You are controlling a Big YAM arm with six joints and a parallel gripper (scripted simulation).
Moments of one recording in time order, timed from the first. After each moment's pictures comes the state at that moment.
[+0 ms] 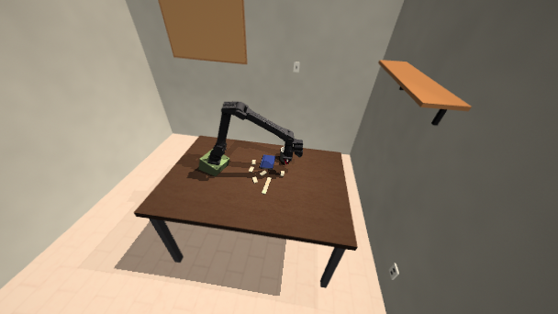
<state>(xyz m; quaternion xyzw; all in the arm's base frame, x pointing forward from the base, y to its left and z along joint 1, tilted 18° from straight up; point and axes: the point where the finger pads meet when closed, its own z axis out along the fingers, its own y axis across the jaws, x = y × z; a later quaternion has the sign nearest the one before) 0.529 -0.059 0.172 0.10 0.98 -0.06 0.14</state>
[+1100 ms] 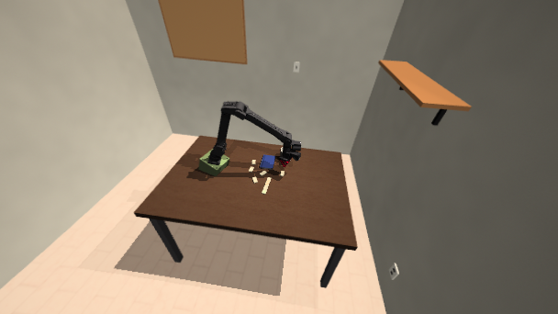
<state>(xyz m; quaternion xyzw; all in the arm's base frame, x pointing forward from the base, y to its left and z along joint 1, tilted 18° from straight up) 0.523 -0.059 0.156 0.27 0.95 -0.04 0.16</state>
